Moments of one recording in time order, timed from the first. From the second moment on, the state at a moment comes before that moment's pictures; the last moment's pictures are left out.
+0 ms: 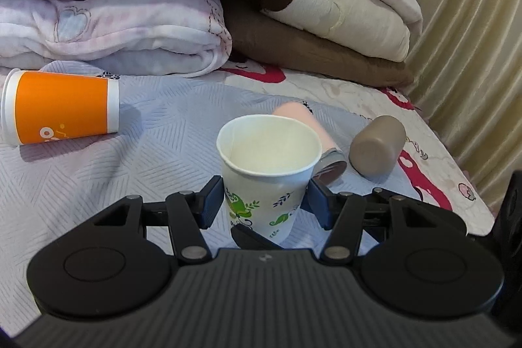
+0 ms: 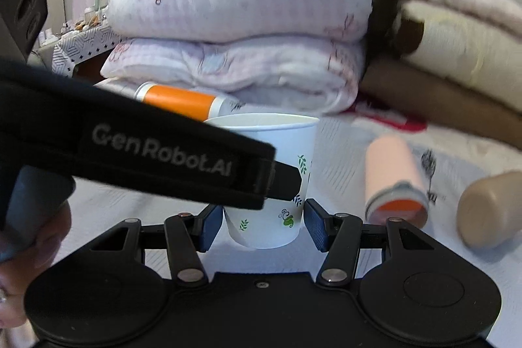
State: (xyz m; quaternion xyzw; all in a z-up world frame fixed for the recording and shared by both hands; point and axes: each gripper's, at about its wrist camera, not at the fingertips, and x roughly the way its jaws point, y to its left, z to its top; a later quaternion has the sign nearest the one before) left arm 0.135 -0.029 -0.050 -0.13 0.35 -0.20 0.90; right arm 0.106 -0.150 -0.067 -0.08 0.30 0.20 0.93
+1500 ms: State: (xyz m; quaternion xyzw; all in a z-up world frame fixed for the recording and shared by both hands) left arm 0.148 -0.029 -0.081 -0.13 0.39 -0.20 0.89; right arm 0.137 -0.149 -0.103 -0.09 0.32 0.19 0.92
